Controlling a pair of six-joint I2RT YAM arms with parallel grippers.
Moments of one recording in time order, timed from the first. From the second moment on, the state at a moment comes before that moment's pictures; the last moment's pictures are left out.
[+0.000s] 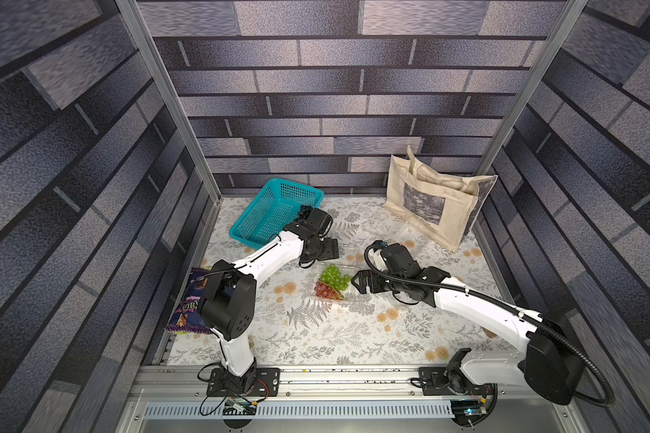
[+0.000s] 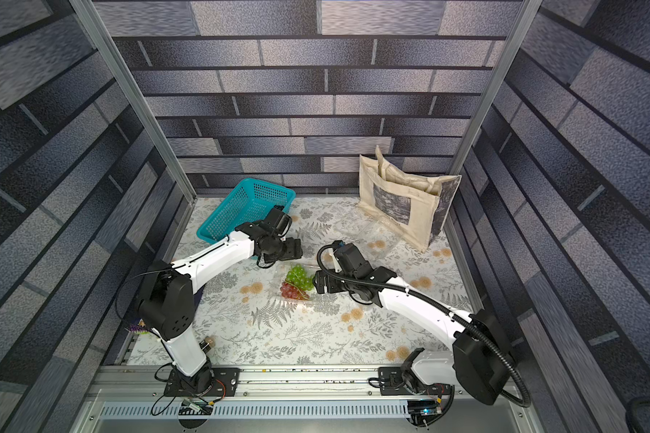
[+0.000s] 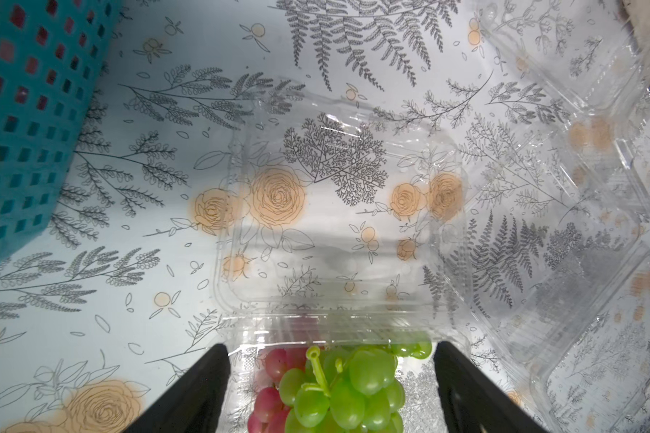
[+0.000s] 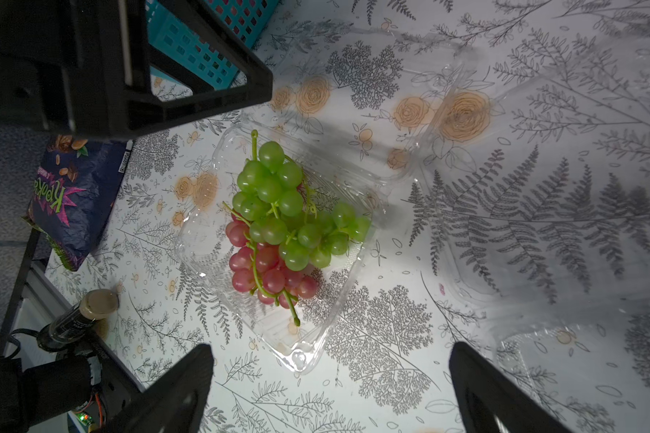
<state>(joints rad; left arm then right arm) -0.52 1.77 1.39 -0.71 0.09 -0.57 0.75 1.32 0.87 -0.39 -0.13 0.51</state>
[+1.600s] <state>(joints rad) -0.35 1.68 1.16 -0.54 0.27 -0.54 0.75 1.58 0.95 -0.38 -0.19 0.61</state>
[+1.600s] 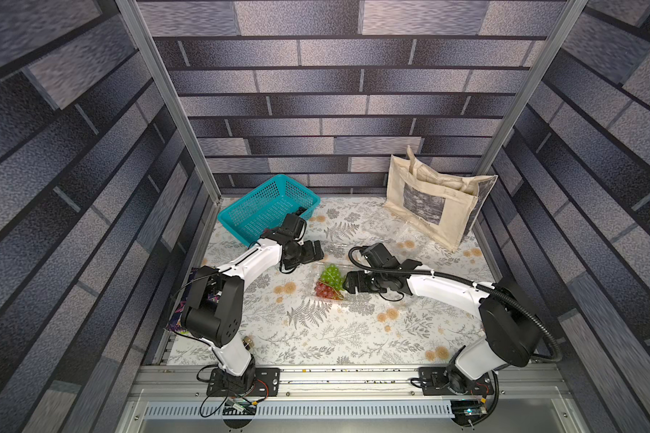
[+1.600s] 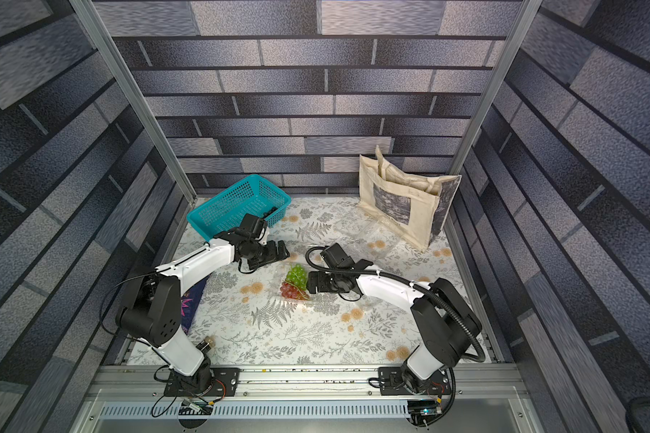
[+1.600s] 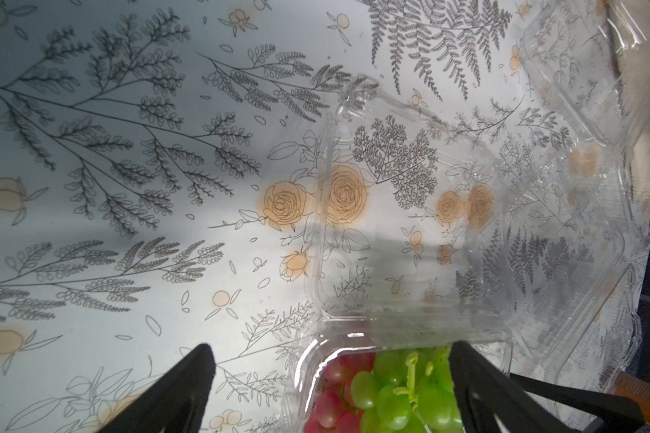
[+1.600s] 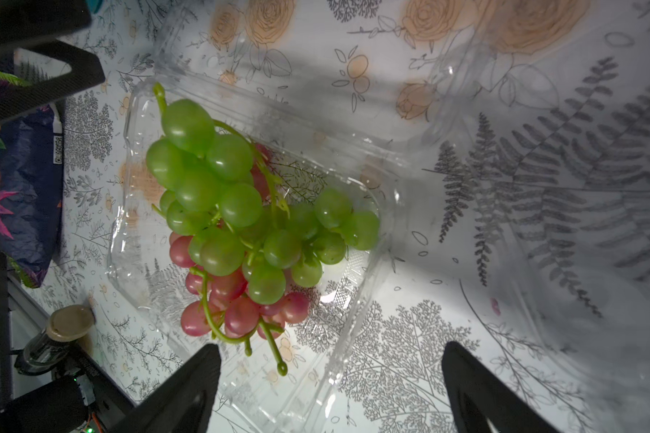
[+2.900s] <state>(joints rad) -0.31 1.69 1.05 -0.33 0.34 -0.65 0.75 1.87 1.27 -0.46 -0.06 0.57</state>
